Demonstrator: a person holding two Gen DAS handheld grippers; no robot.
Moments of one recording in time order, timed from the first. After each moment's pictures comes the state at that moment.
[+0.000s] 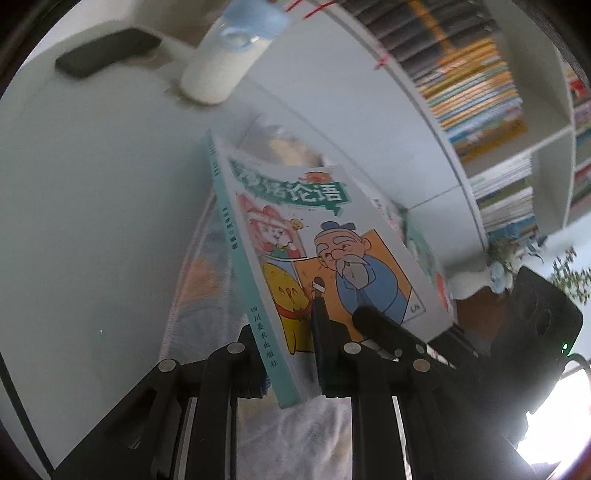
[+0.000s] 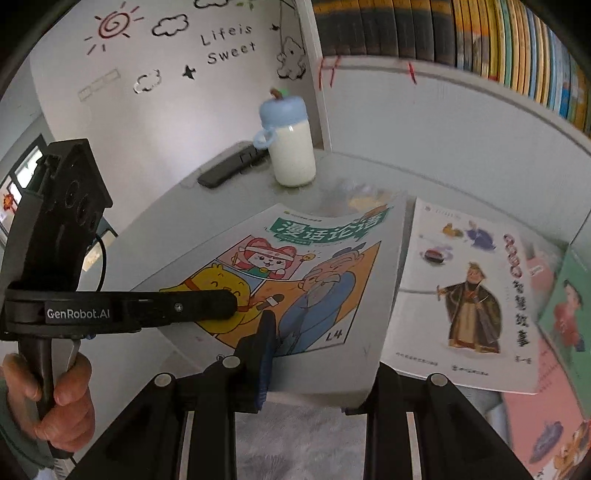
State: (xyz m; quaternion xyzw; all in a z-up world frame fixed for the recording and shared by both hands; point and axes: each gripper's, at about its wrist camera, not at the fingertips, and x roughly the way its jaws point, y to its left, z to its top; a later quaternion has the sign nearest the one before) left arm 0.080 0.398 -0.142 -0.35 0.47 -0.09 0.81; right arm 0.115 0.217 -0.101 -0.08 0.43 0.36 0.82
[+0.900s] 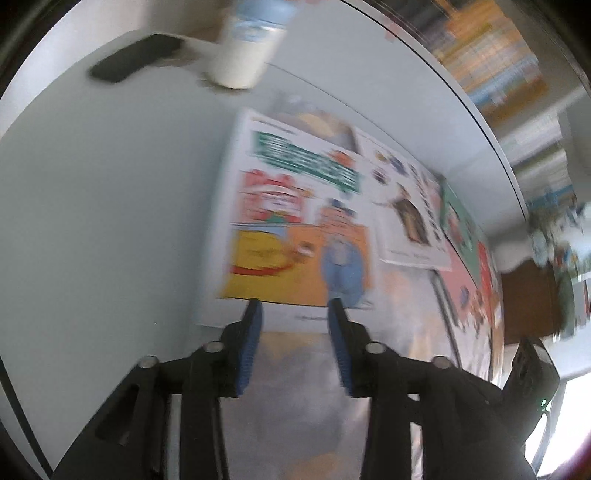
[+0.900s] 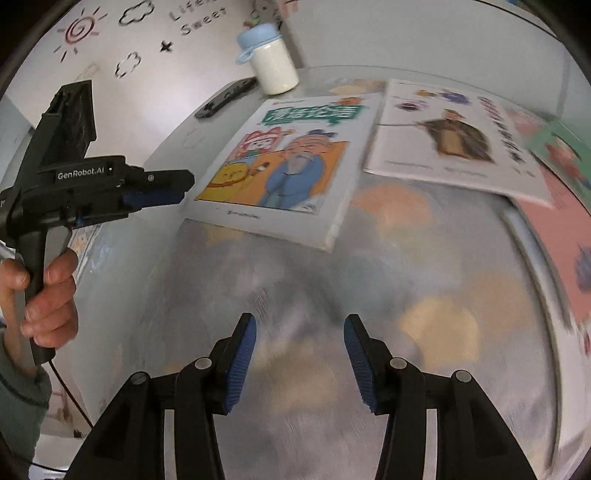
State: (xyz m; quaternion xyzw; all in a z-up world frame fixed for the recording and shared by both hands) left arm 0.060 0.371 -0.118 -0.26 0.53 -0.04 0.81; right arm 0.052 0.146 -0.148 -0.03 0.53 0.35 0.77
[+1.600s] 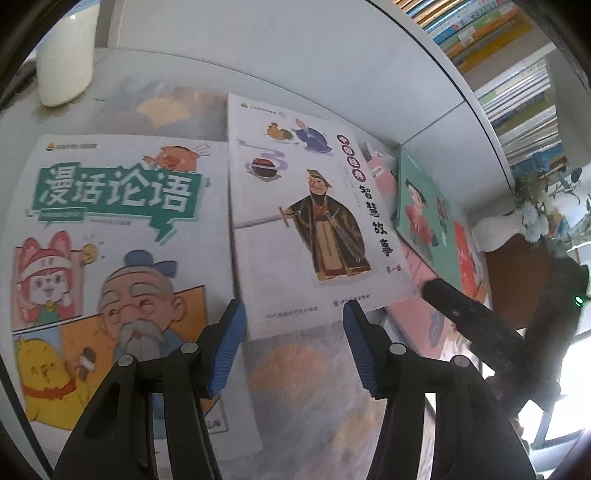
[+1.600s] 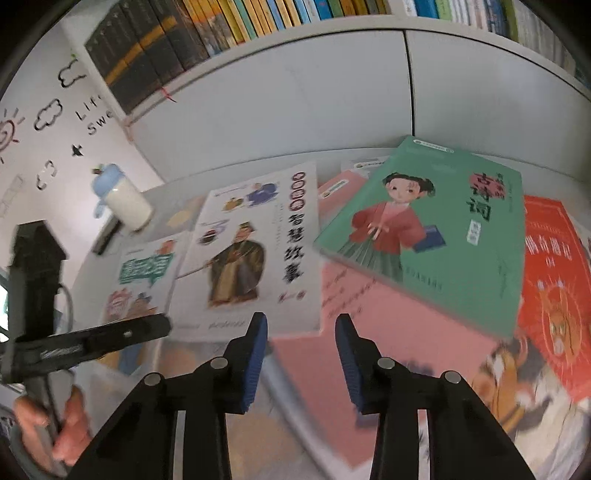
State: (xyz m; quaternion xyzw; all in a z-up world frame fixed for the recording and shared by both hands) left arm 0.175 0.267 -0.146 -0.24 0.54 -0.12 0.80; right arm 0.184 0.031 -0.122 0.06 0.48 0.19 0.86
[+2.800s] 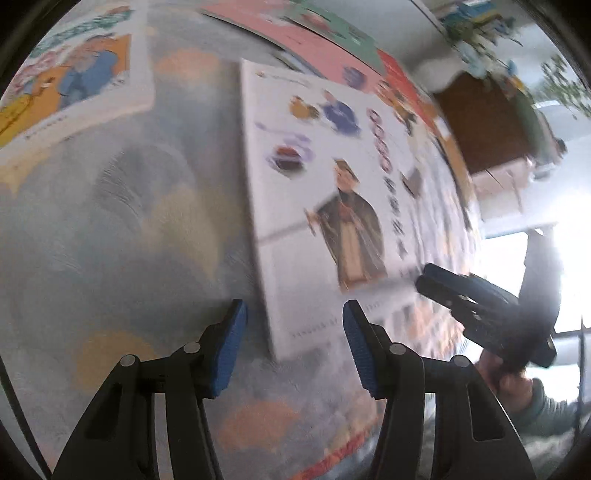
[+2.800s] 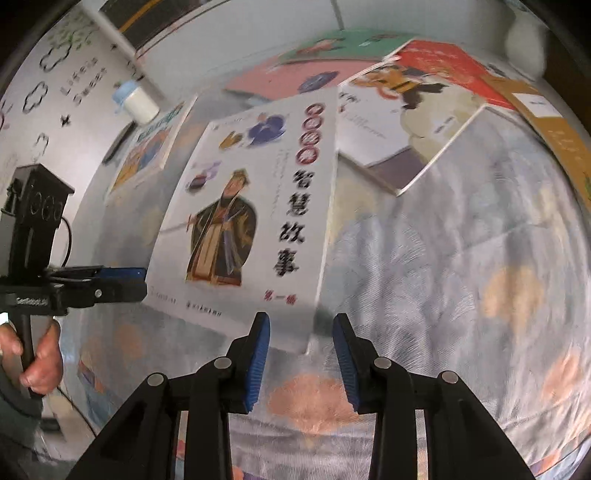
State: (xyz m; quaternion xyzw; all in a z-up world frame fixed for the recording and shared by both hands) left arm -0.007 0.198 -0.142 -0.14 0.64 -0.24 0.72; right arm -0.055 -0.049 -0.155 0.08 0.57 0.16 0.81
